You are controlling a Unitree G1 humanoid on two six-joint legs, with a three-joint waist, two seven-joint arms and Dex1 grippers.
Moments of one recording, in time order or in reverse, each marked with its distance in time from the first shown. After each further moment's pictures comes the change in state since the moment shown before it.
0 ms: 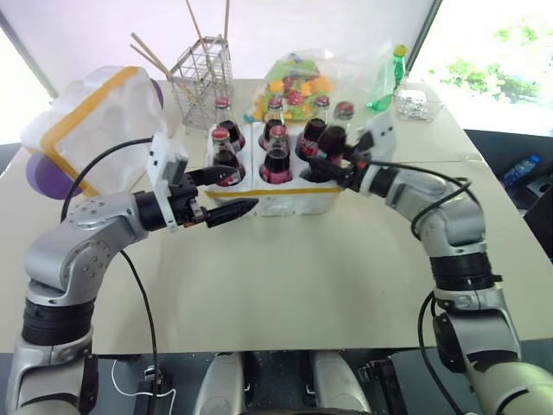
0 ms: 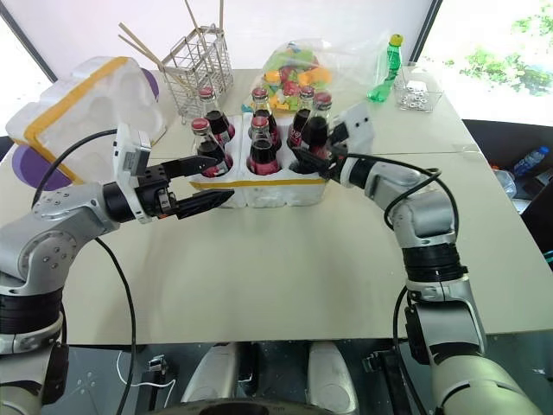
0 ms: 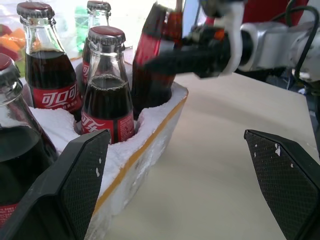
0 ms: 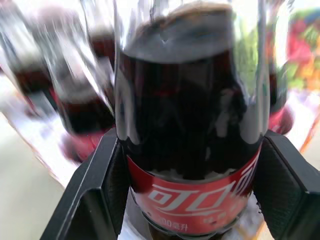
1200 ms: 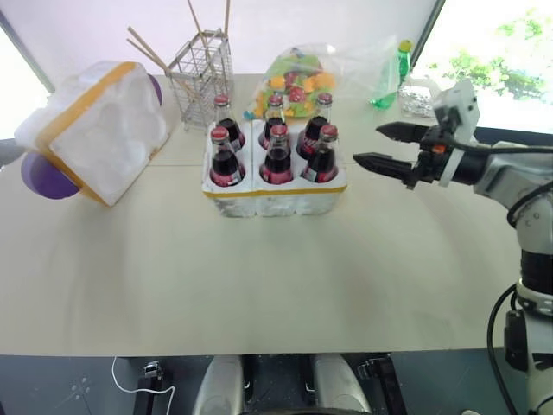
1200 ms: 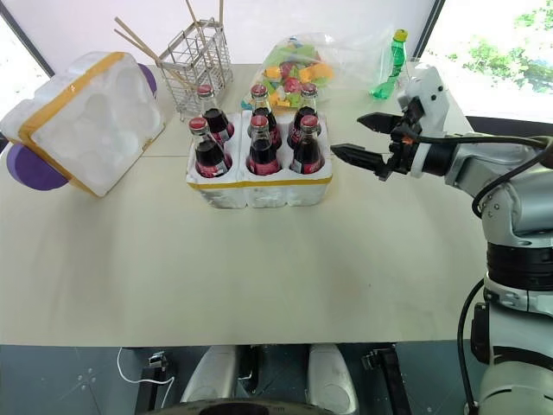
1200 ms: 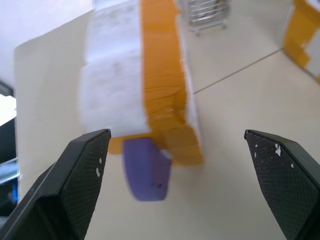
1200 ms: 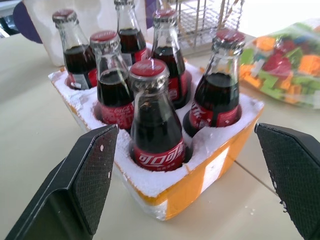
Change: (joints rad) left arm -0.305 0.745 0.005 0.973 0.472 -0.220 -0.322; right arm 0.030 -0.345 -0.223 -0.240 0.190 0.233 0.323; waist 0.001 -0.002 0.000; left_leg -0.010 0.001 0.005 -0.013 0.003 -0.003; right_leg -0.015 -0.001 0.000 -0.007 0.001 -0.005
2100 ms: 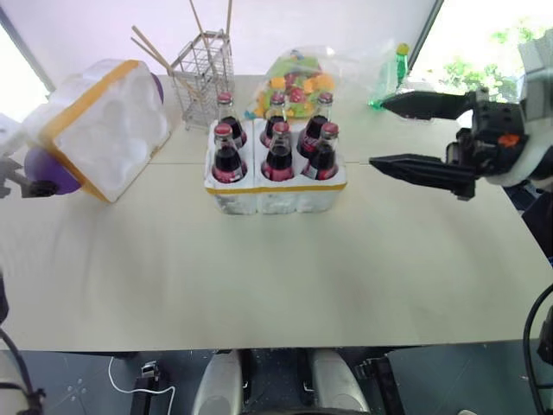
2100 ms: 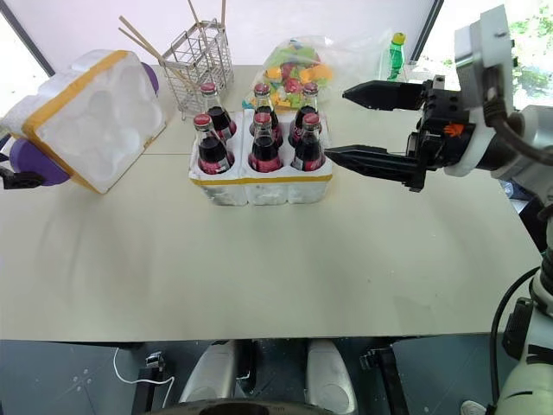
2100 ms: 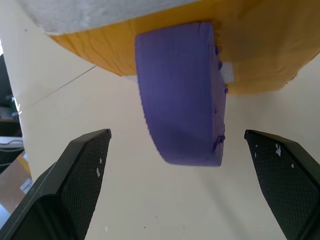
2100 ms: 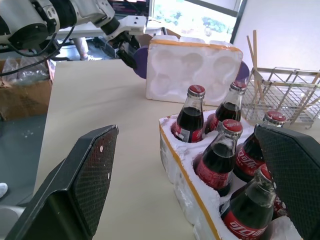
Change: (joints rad) left arm -0.394 -0.285 -0.313 0.562 0.499 -0.263 0.072; right arm -0.017 -0.148 -0.165 -0.244 0.357 0.066 0.101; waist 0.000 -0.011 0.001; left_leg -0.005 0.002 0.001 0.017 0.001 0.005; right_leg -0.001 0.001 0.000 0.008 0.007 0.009
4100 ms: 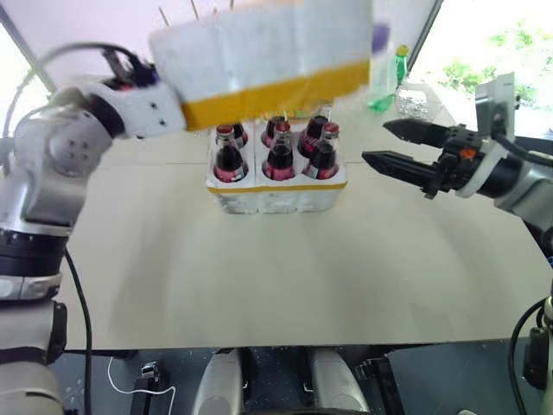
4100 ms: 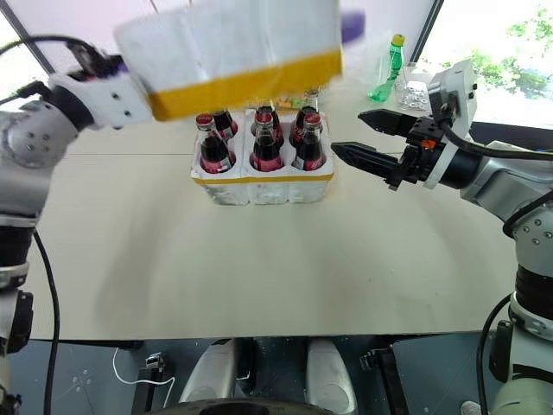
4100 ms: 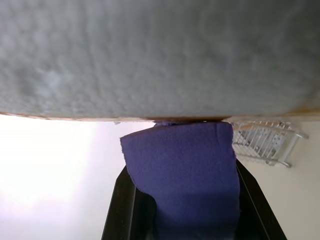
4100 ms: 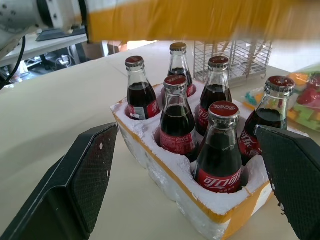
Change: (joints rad) left arm 0.386 -0.228 0.064 -1.163 0.244 -0.394 0.517; right arm 0.125 0.081 0.023 0.067 0.019 0.001 -0.266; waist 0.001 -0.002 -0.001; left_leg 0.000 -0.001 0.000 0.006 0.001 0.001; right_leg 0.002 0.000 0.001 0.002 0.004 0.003
